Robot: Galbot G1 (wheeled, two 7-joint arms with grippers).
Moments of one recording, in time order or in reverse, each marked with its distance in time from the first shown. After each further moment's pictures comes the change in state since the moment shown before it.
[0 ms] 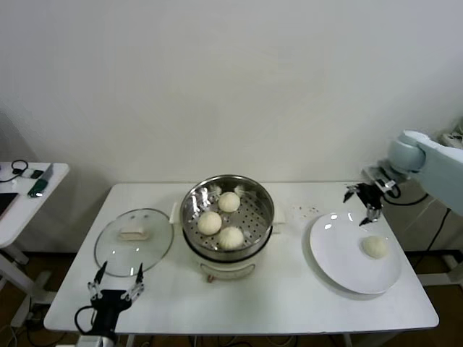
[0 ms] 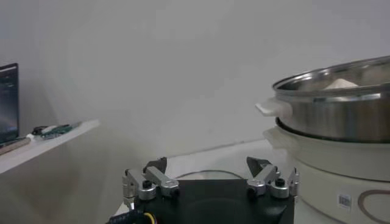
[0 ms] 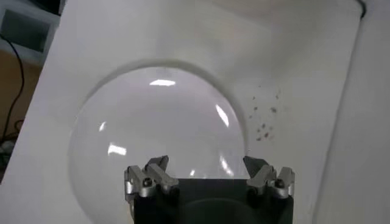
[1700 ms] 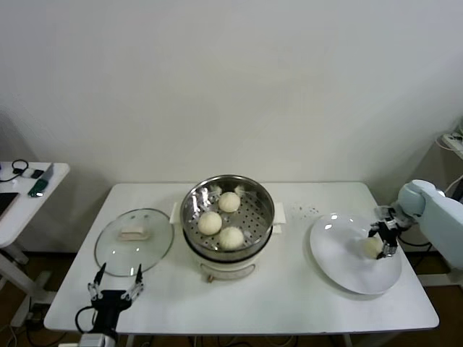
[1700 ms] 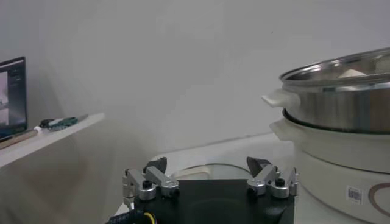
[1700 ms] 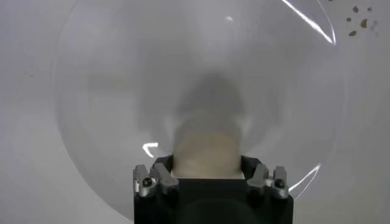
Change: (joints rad) left arm -0.023 -0.023 -0.001 0.022 0.020 0.016 -0.007; right arm -0.383 0.111 0.411 -0.311 -0.266 0.004 0.010
